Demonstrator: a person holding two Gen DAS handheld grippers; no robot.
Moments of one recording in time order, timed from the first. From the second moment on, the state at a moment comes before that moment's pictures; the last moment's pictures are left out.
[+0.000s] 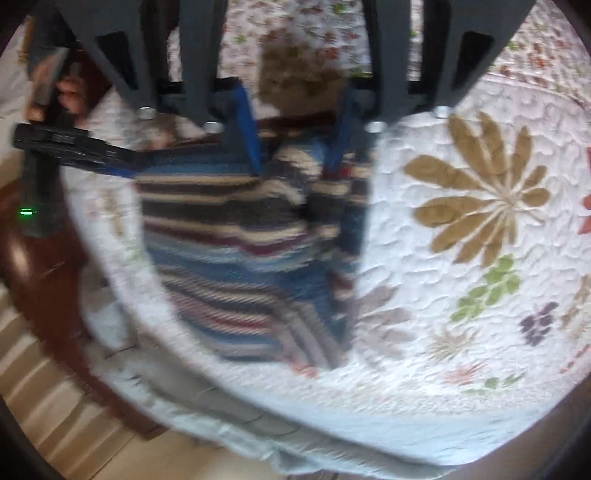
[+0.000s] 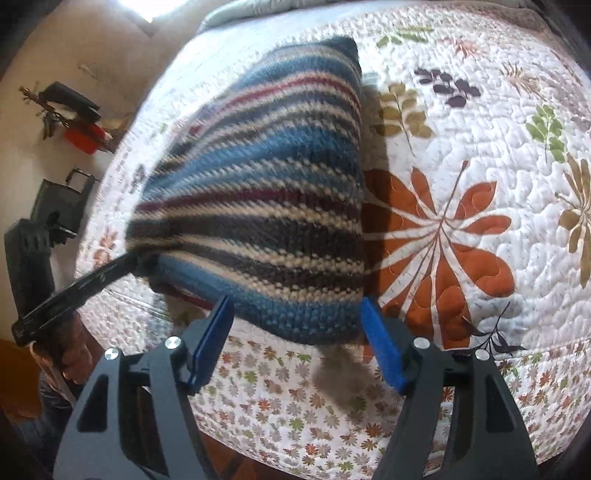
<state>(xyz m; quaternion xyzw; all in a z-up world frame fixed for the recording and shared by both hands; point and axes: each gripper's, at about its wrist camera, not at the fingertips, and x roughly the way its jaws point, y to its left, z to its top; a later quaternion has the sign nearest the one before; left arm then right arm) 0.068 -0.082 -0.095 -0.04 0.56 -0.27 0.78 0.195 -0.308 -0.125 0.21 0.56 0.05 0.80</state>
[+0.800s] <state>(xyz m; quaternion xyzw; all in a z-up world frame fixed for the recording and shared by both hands) 0.038 -0.082 -0.056 0.04 0.53 -0.14 0.83 0.149 -0.274 -0.076 0.13 0.53 -0.09 0.84</state>
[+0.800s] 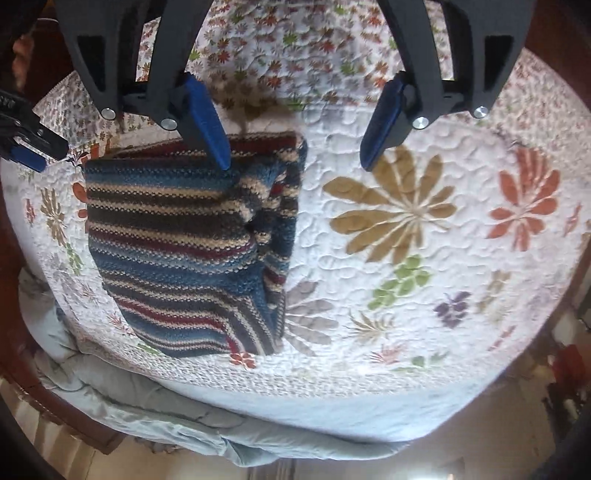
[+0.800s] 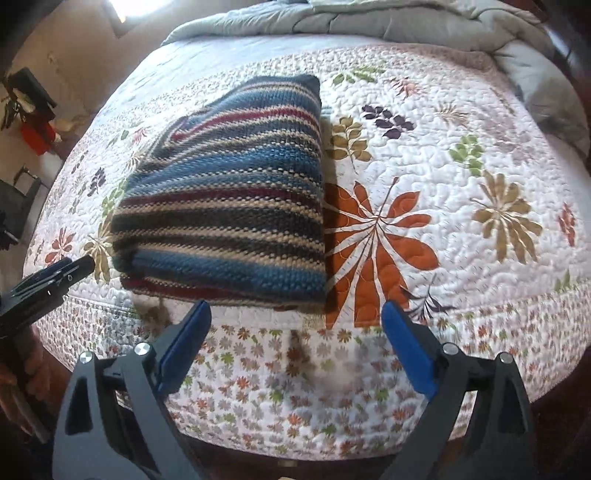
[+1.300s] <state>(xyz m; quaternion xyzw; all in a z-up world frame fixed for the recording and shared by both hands) -0.003 -0.074 -0.009 0.08 0.49 -0.11 0.86 0.118 -0.245 -0.039 0.11 0.49 -0.12 0.86</state>
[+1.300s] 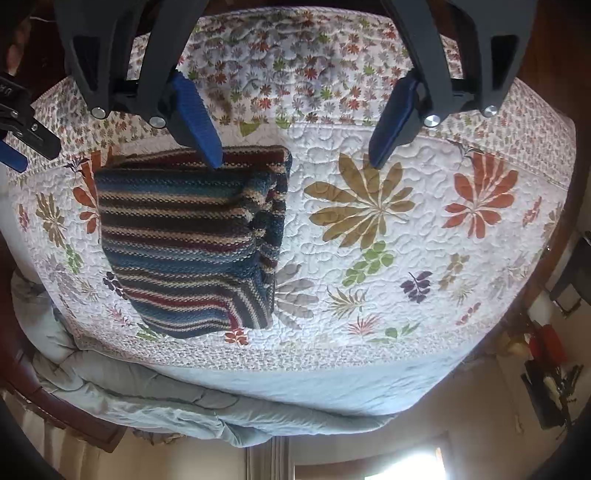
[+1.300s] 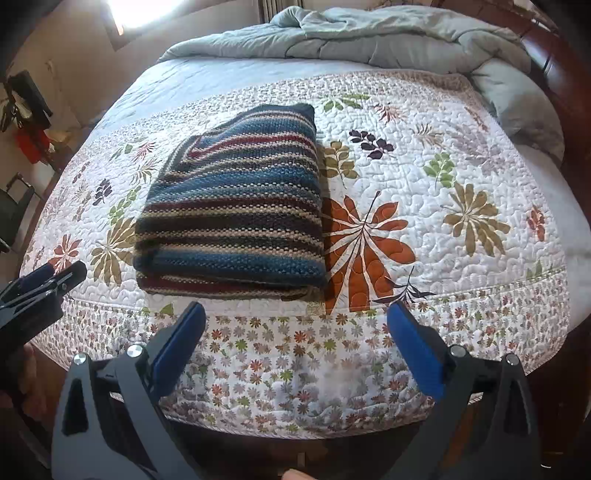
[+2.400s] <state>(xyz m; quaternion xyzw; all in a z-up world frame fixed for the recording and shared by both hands) -0.023 -0.077 -0.005 0.10 0.49 -0.11 0.86 0.105 -0.231 -0.032 0.11 0.49 -0.13 0.86</state>
